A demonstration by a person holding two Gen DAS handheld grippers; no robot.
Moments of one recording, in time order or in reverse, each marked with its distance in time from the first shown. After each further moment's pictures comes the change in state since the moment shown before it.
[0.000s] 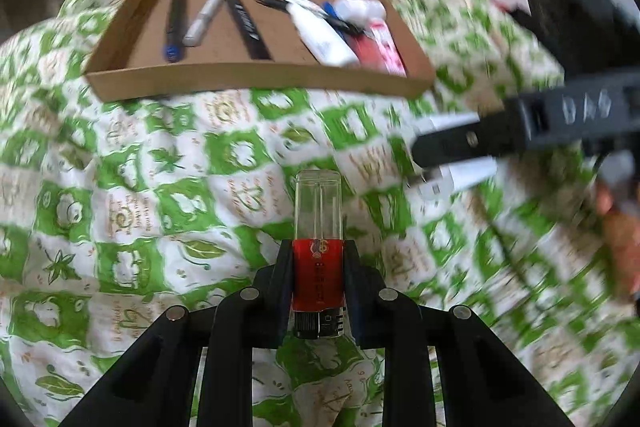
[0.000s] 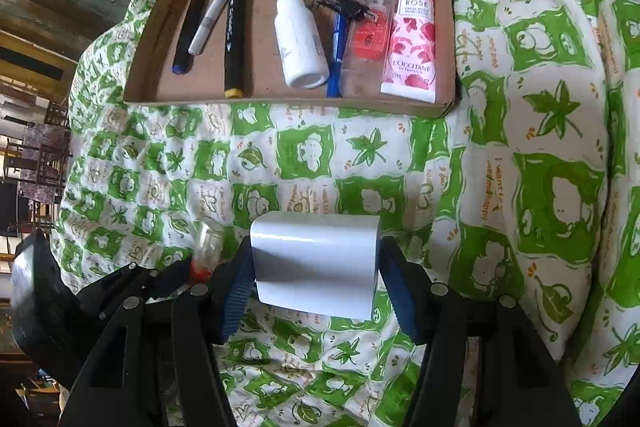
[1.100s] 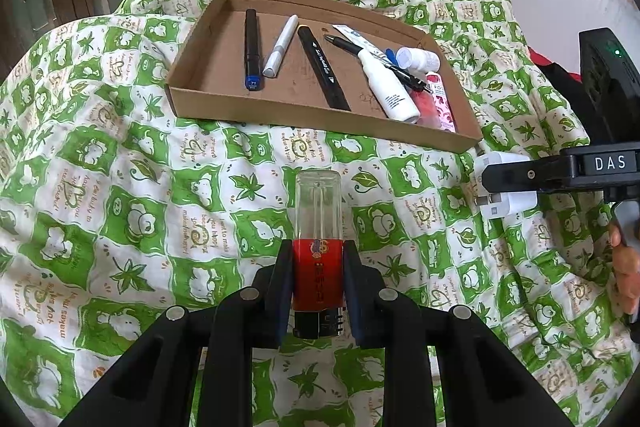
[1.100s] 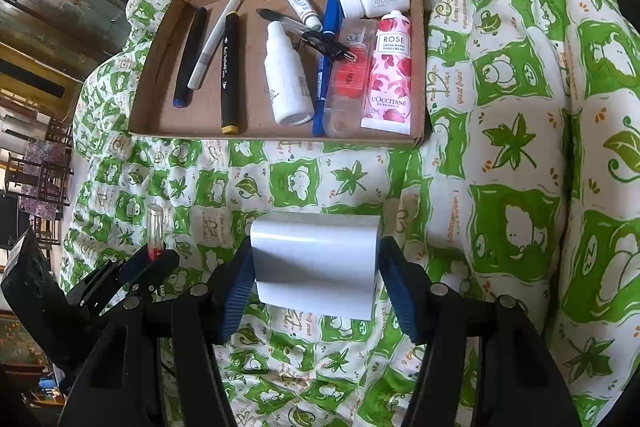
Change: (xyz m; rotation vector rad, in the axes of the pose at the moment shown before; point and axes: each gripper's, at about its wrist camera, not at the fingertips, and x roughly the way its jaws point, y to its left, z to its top) left arm -0.019 0.029 0.008 -0.094 -0.092 0.105; right arm -0.019 -0.013 0.007 0.019 -0.067 -0.001
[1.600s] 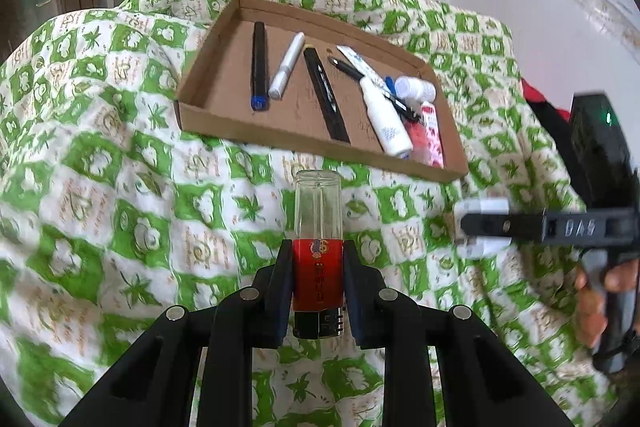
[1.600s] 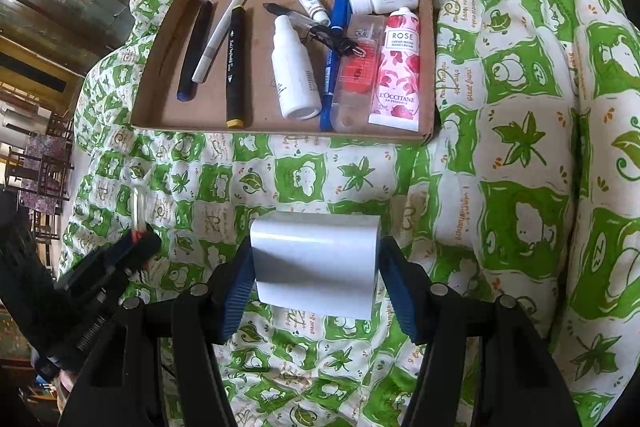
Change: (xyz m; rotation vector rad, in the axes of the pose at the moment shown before) left arm -0.014 0.016 0.020 -0.091 -0.020 -0.084; right arm 0.003 0.005 -0.001 -0.020 0.013 0.006
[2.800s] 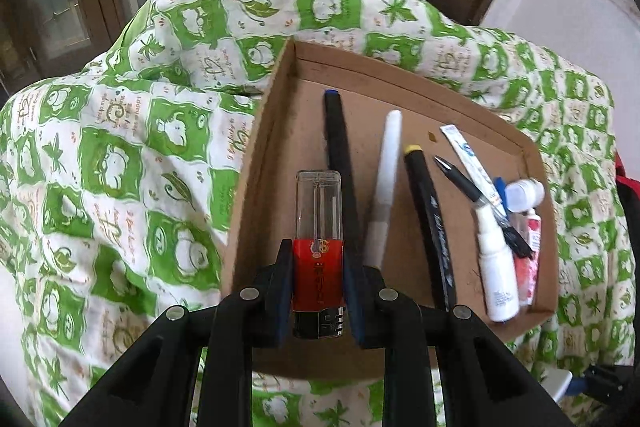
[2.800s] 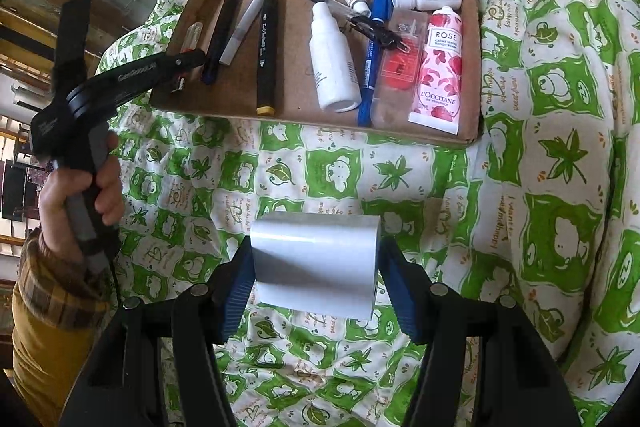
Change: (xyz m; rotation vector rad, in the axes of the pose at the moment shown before) left arm 0.082 0.054 0.133 -0.046 0.016 0.179; right arm 0.009 0.016 0.005 -0.068 0.034 0.041
